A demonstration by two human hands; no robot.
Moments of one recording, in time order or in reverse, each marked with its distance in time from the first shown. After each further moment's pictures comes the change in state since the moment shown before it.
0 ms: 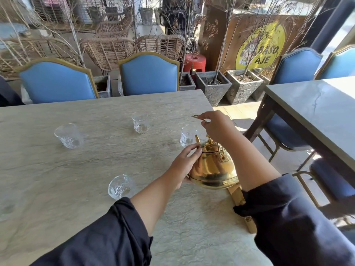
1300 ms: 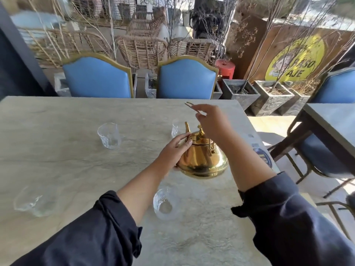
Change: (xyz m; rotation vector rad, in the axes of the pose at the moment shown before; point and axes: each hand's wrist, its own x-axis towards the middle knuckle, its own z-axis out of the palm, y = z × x) left_hand 0.019 0.022 -0.185 0.052 0.147 0.173; right_hand 0.062 -0.141 0.088 0.232 0.034 -0.138
